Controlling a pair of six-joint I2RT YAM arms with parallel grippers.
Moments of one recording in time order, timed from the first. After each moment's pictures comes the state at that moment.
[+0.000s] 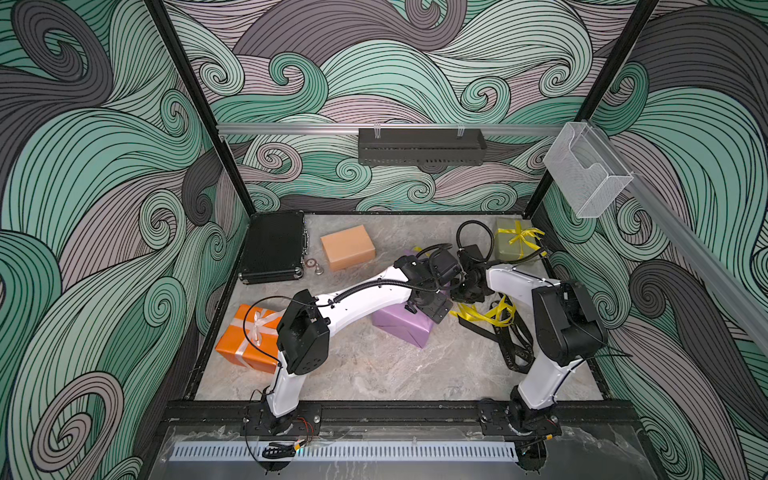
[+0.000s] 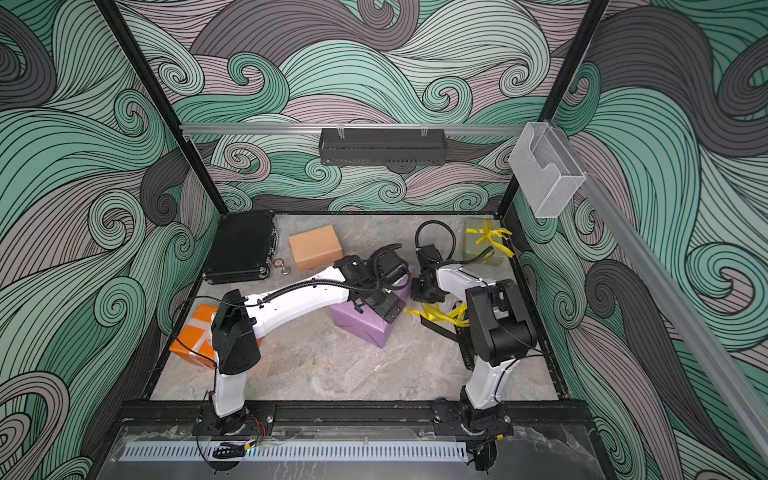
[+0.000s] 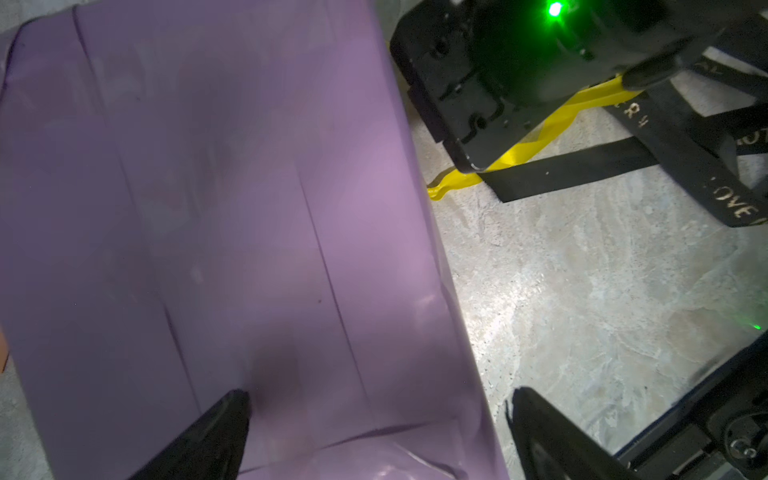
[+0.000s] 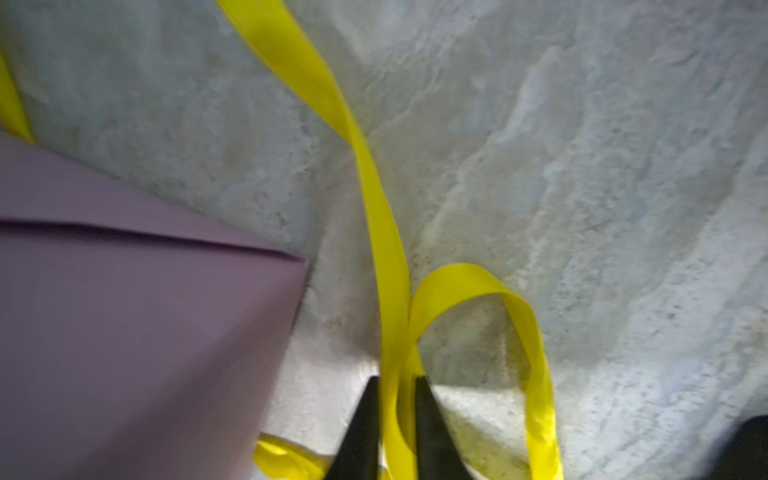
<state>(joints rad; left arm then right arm) -1.01 1.98 1.82 -1.03 -0.17 -0.24 0.27 1.78 1.06 -0.58 -0.03 0.34</state>
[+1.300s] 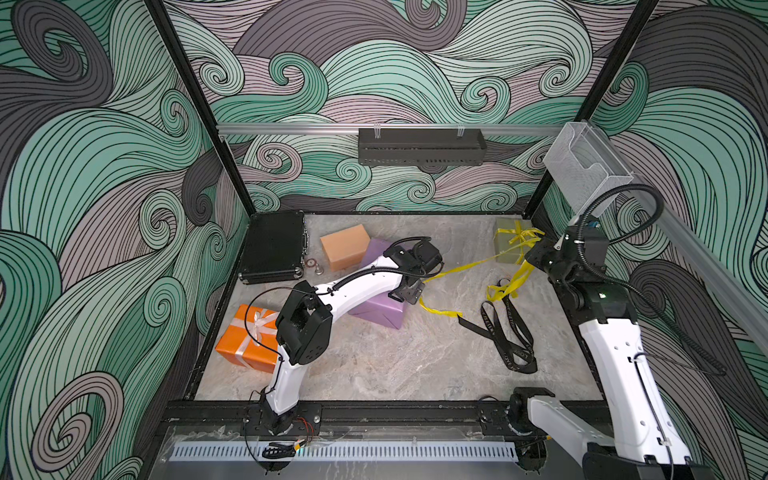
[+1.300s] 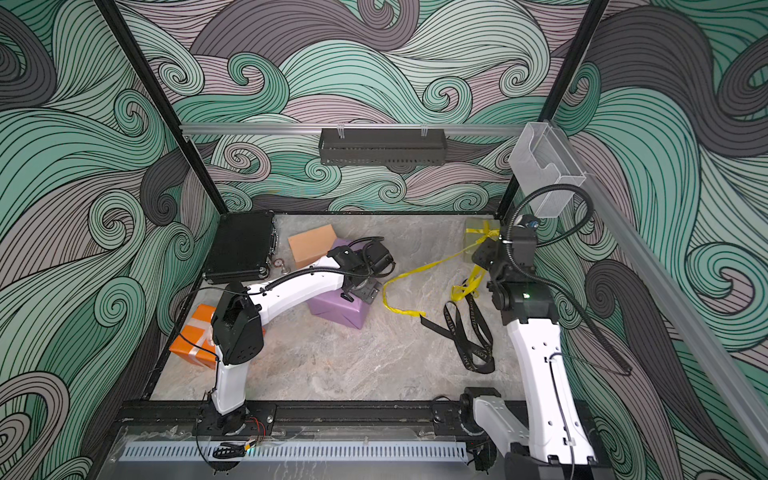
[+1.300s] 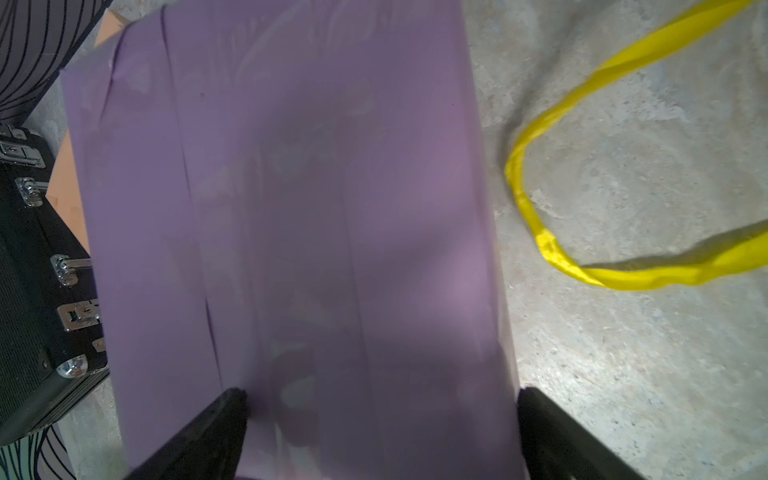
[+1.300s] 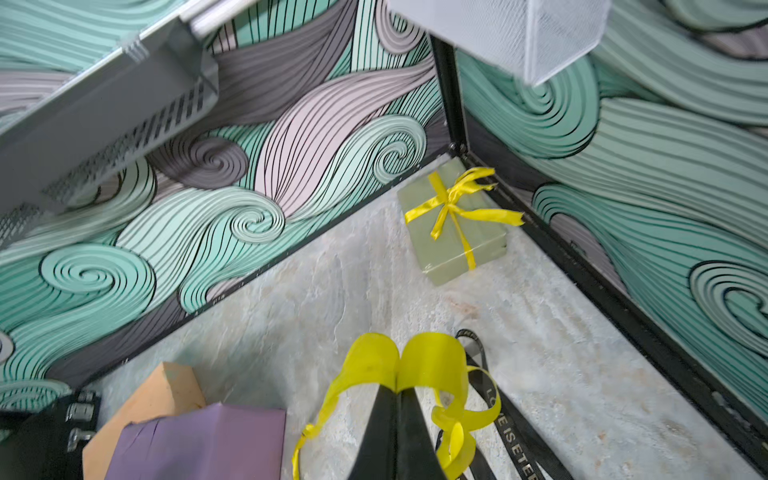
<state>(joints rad) -0.87 2.01 1.78 -1.08 -0.44 -0.31 -0.02 0.99 1.24 -0.71 0.22 0.46</state>
